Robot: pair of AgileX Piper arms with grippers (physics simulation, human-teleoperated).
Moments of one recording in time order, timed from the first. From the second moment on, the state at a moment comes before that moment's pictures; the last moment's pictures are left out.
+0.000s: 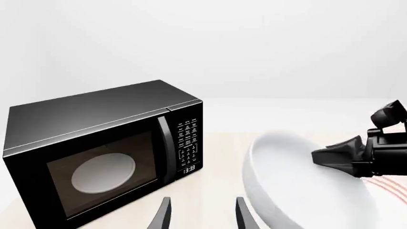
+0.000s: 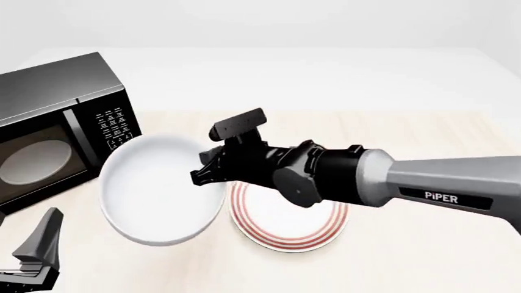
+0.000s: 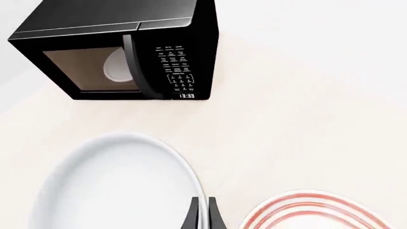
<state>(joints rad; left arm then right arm) 0.00 0.01 0.00 0.00 0.00 0.86 1.79 -1.15 -0.10 0.24</state>
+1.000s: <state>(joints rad) 0.00 0.01 0.00 0.00 0.00 0.07 1.21 -0.57 -0.09 0.13</state>
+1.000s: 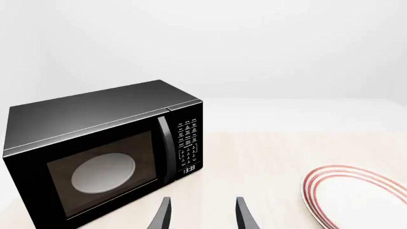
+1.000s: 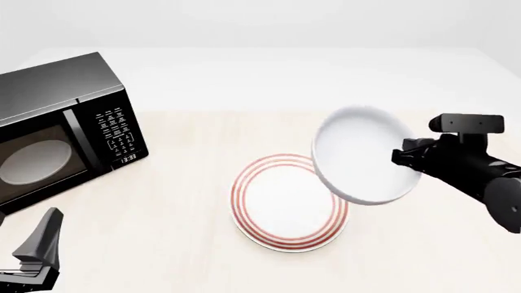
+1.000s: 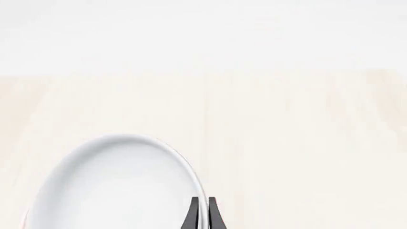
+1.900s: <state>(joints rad) 0.00 0.01 0.00 0.00 0.00 -0.44 1.30 -0.36 -0.25 0.07</state>
